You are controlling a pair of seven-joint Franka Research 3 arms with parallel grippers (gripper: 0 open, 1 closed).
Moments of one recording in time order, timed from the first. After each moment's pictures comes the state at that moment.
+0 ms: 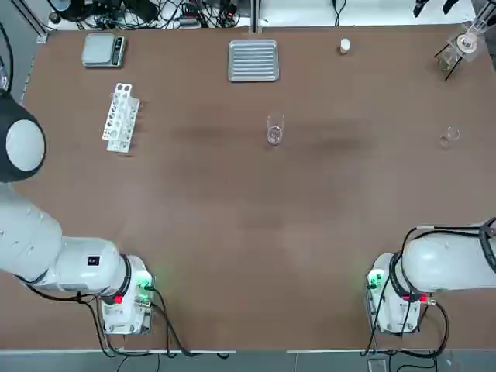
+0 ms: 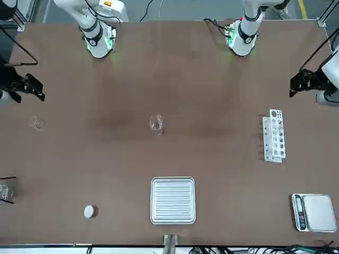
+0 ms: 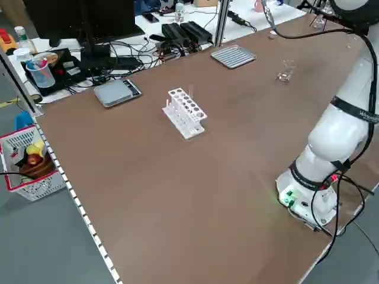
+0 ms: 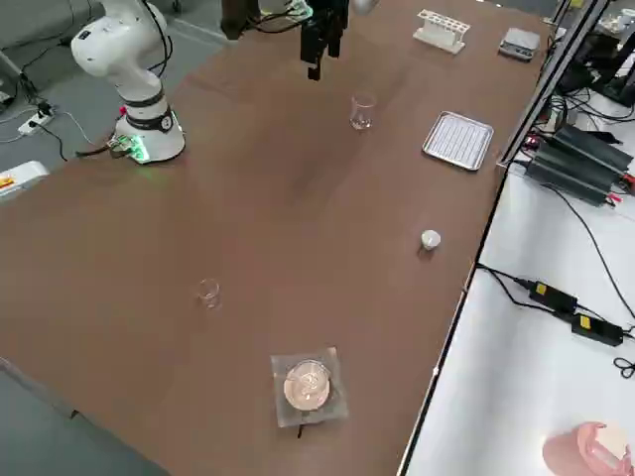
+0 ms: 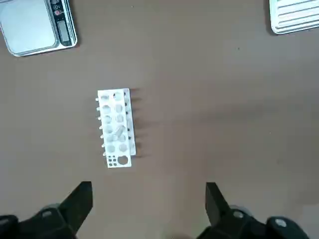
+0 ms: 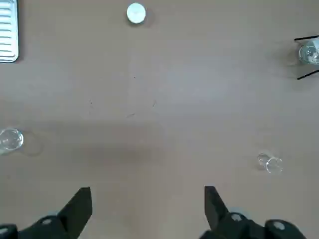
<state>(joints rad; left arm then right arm) -0.02 0.12 -0.06 -1.35 0.02 1.43 0.11 0.05 -0.04 -0.07 -1.64 0.00 1.63 -0.08</state>
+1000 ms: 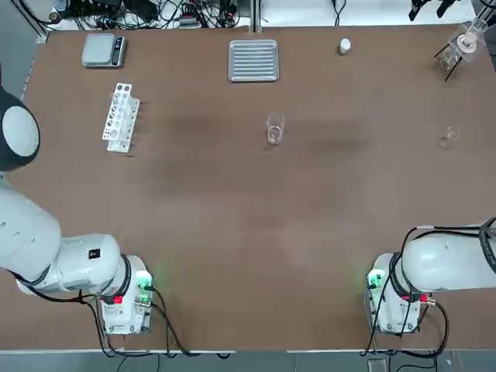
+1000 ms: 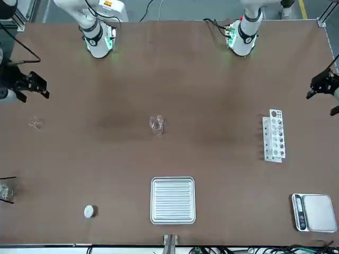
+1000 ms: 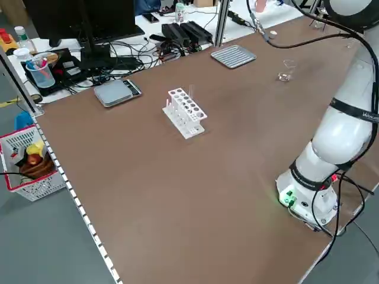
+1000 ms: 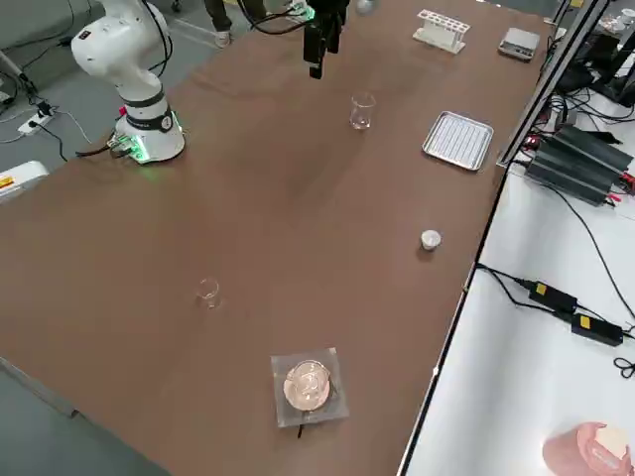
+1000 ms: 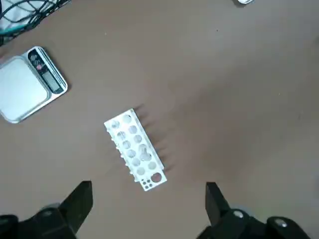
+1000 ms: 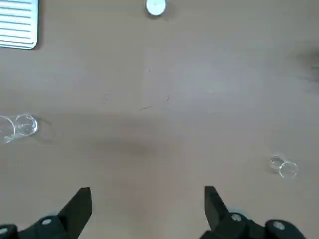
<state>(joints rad) 0.14 0.15 -0.05 -1.35 -0.10 1.50 0.70 0.05 -0.04 -0.07 -1.64 0.05 1.61 -0.16</state>
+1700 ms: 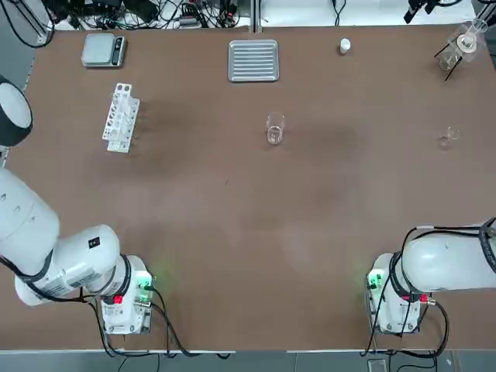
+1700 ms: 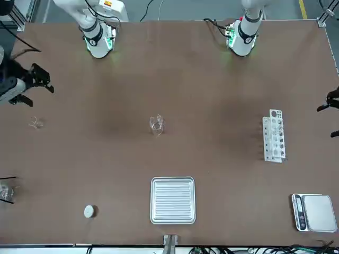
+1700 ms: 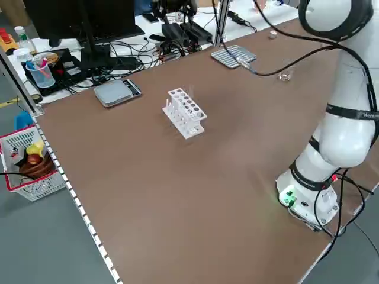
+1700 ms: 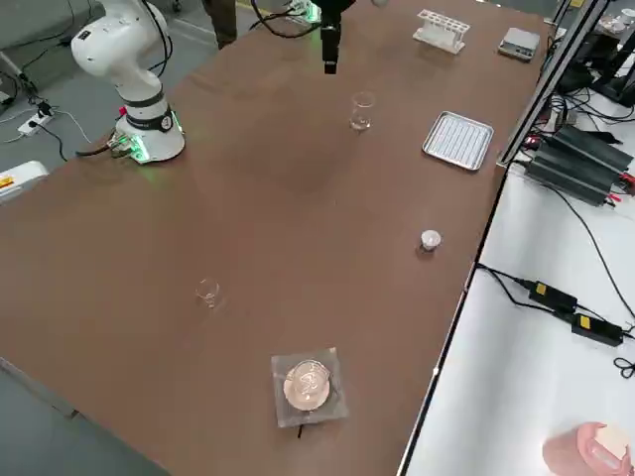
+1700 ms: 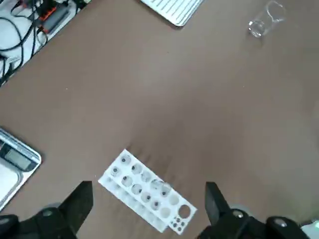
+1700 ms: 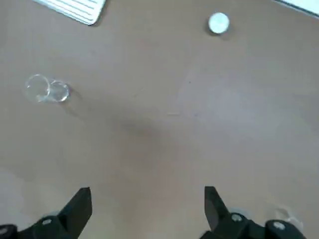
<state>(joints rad) 0.38 0.32 -0.05 -1.36 -0.44 1.53 1.34 0.05 -0.04 -0.07 -1.64 0.18 1.61 -0.56</state>
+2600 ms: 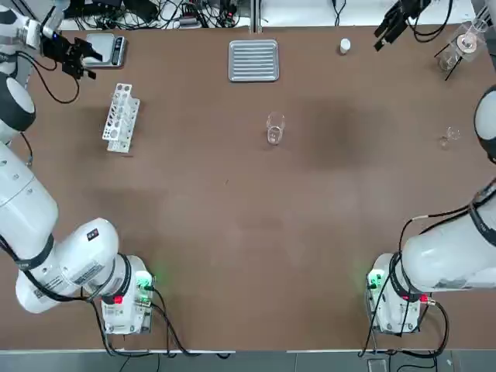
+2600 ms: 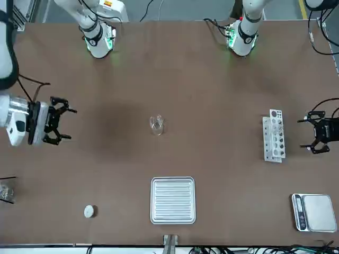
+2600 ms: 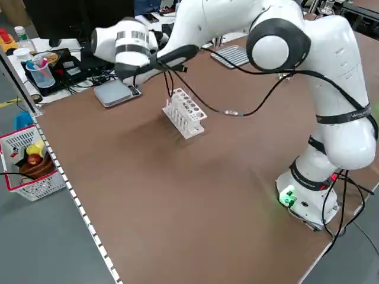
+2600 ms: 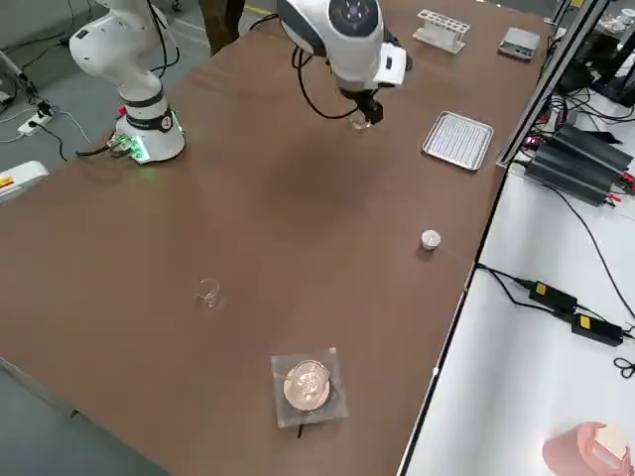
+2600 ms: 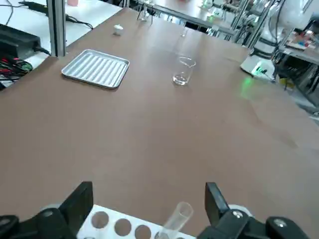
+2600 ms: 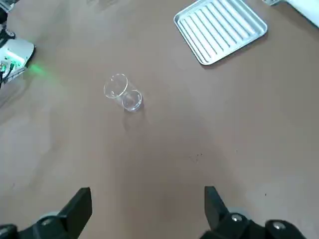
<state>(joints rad) 0.57 0.67 -0.05 -1.39 -0.80 1.34 2.01 -0.03 0.27 -0.08 -1.67 0.66 1.67 -1.42</state>
